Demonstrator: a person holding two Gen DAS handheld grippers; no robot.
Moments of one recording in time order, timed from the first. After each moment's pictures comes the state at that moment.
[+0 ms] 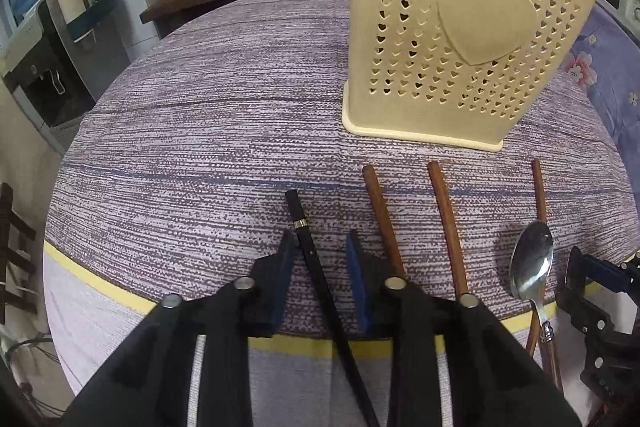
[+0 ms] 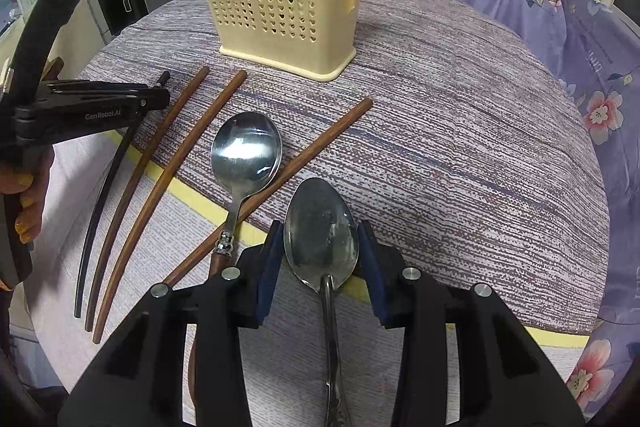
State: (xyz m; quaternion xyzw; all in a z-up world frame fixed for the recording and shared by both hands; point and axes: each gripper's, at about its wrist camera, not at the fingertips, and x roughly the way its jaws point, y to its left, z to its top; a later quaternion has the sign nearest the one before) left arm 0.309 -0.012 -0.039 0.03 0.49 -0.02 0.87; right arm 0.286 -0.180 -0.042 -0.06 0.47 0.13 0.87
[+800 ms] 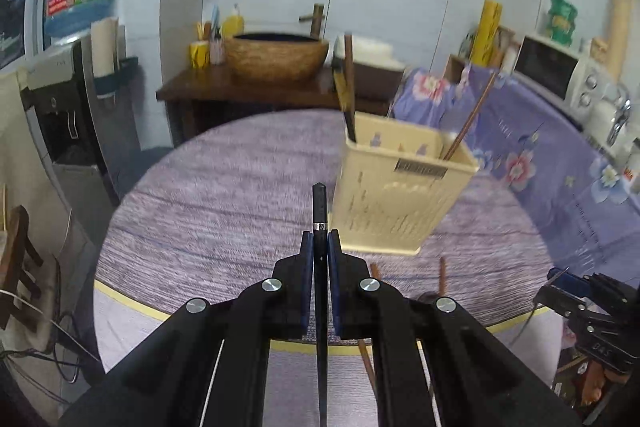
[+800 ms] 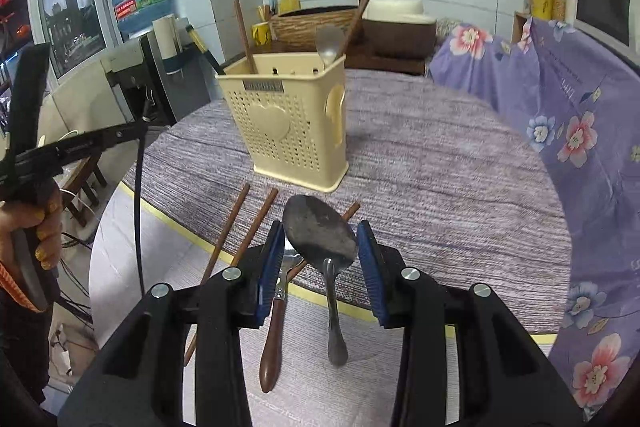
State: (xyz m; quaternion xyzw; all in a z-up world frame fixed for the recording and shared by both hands) left arm 0.232 0.022 0.097 -0.05 0.32 -0.07 0.94; right arm 0.232 -0.212 0.070 0.02 0.34 0.15 0.93
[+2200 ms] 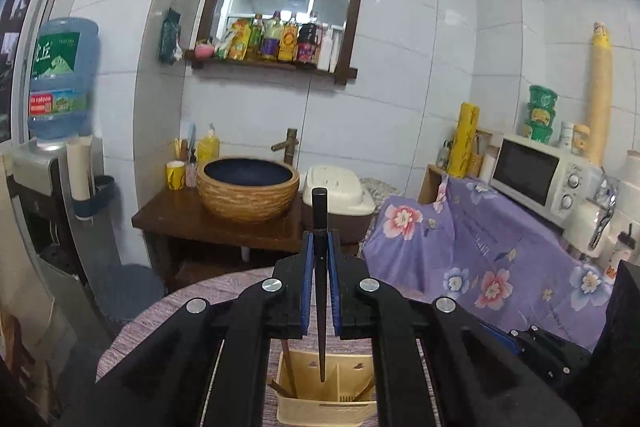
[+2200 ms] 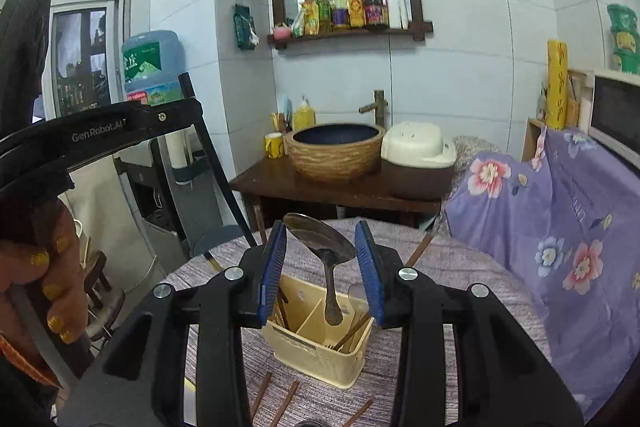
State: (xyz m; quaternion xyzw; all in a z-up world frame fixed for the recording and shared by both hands) left arm 0.323 -0.029 0.231 -0.06 0.16 -0.08 0.98; right arm 0.344 -0.167 0.196 0.02 0.20 0.16 0.97
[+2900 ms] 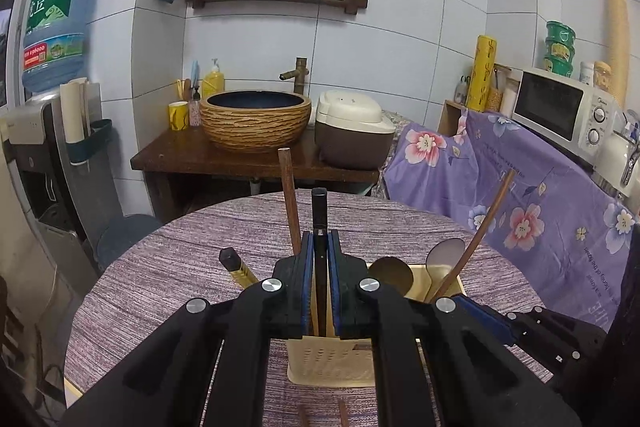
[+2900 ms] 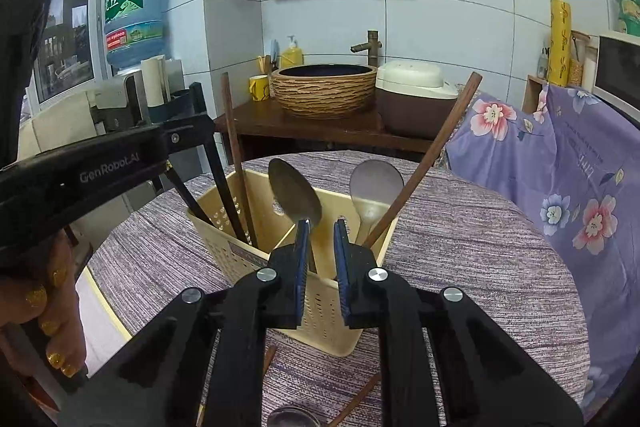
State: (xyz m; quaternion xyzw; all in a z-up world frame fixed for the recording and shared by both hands) left arm 0.344 -0.033 0.128 -0.03 0.24 -0.07 0.97; right arm 0.371 -0.149 0.089 0.00 0.26 0.14 0.96
